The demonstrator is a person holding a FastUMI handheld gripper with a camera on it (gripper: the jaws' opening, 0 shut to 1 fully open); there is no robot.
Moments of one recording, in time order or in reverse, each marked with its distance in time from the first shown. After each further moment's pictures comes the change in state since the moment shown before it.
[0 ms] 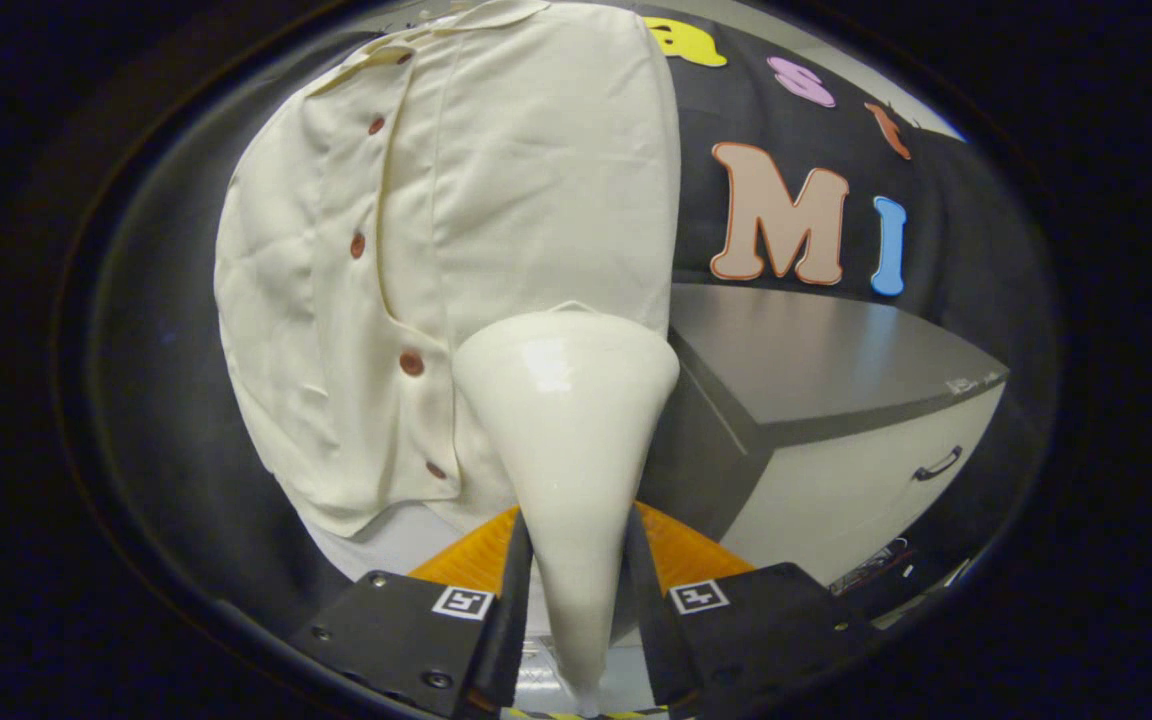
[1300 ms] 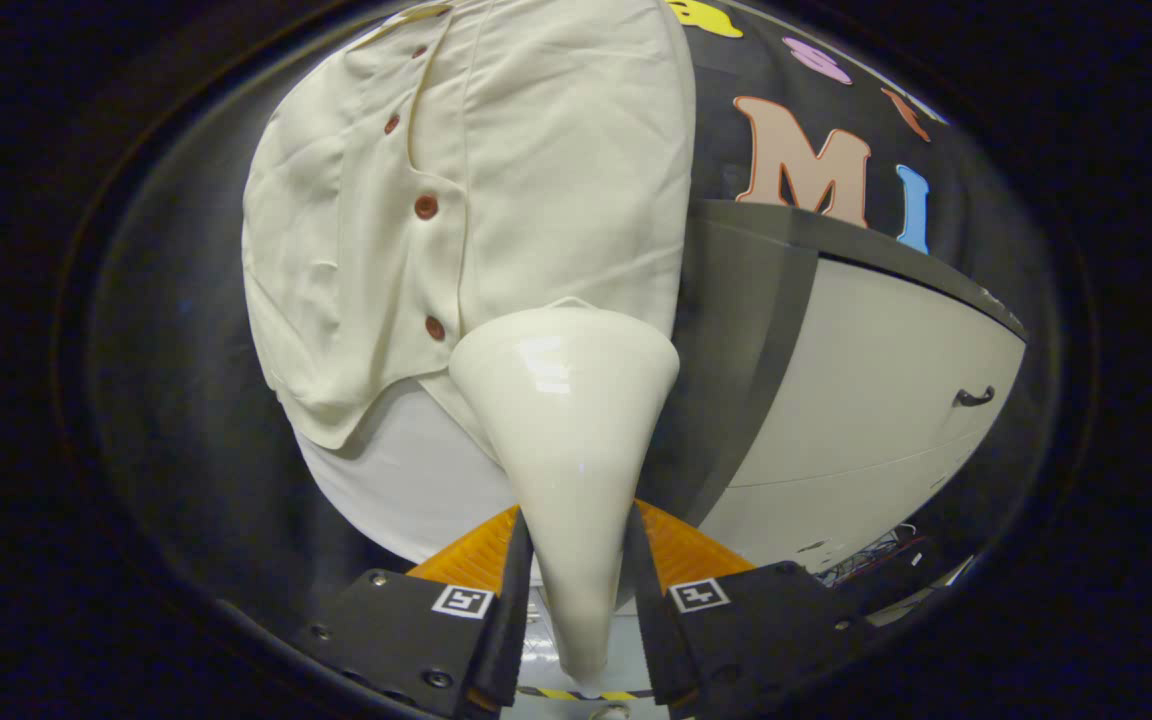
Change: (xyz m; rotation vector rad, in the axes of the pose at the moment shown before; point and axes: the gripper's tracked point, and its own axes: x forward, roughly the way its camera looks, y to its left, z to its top) arm -0.004 0.002 -0.051 -0.057 0.073 0.048
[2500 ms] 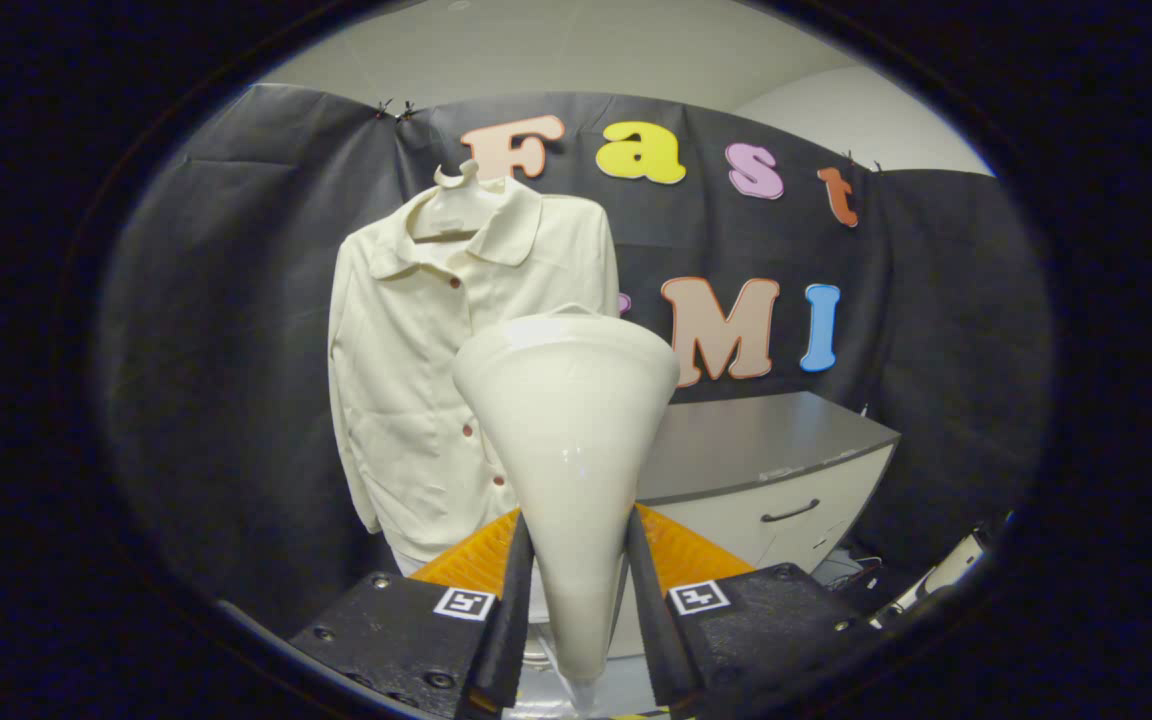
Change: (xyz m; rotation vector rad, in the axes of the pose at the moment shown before) arm -0.287 -0.006 0.103 0.111 -0.348 -0.098
